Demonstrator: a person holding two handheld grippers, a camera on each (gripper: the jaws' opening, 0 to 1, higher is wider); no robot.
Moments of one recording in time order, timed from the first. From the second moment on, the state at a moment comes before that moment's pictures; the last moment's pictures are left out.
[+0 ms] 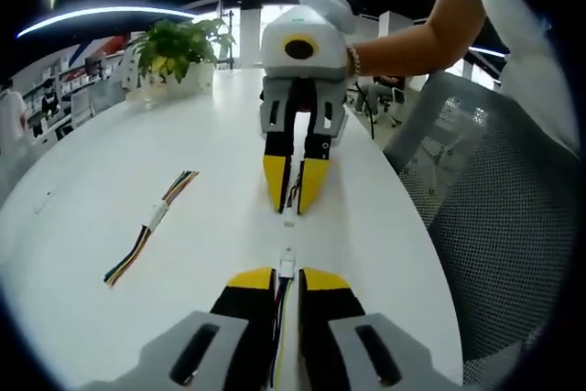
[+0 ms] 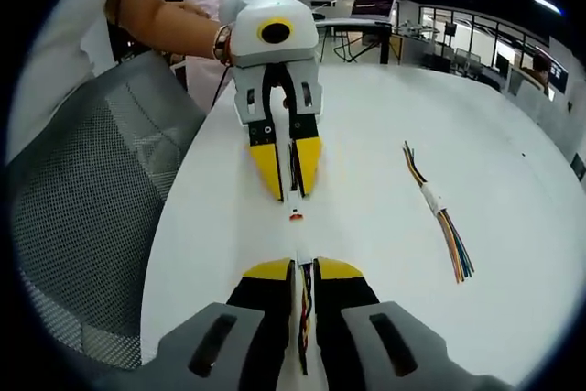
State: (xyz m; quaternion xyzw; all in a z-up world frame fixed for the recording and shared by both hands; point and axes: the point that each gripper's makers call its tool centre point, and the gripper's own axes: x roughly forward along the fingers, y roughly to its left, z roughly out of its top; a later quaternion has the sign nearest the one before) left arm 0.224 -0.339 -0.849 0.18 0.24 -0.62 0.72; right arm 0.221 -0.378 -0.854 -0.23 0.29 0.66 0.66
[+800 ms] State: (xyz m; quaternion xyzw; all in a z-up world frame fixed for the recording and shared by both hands) left arm 0.227 -0.341 -0.849 0.18 0.24 -0.62 0.73; right arm 0.223 -0.377 -0.852 -0.24 0.26 0.66 0.67
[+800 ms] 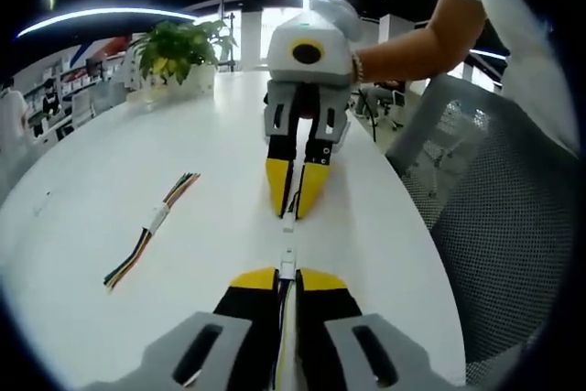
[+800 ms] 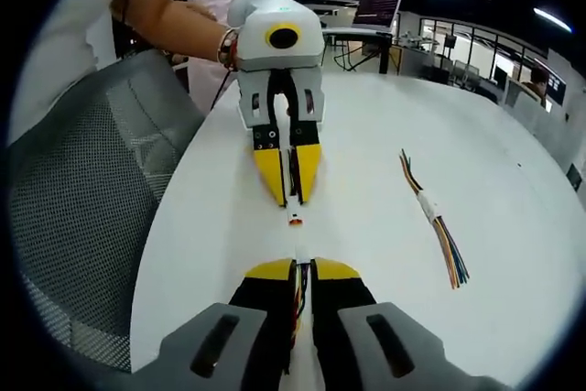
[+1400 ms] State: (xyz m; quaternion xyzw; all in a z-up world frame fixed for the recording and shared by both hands) left arm 0.241 -0.334 -0.832 0.21 0.24 -0.61 0.72; right arm 0.233 -0.365 -0.833 -0.25 0.25 0.66 0.66
